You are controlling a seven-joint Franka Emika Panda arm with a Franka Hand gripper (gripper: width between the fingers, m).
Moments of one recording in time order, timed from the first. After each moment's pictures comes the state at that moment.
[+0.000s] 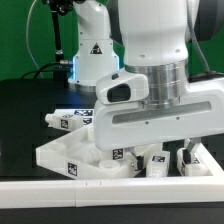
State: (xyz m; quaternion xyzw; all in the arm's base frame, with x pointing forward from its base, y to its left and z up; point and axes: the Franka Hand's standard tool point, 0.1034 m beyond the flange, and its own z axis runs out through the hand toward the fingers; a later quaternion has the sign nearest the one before) arm 0.622 0.066 0.024 -1.00 -0.01 0.00 0.06
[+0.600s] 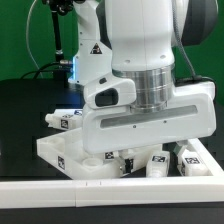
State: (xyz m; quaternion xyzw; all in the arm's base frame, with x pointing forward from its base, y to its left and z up) arm 0.618 0.054 0.017 -1.00 -0.02 -0.01 0.06
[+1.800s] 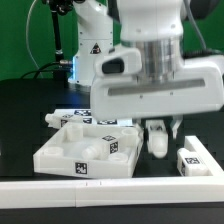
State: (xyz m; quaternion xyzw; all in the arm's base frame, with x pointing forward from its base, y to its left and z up) arm 0.578 0.070 0.074 -1.00 0.05 0.02 0.05
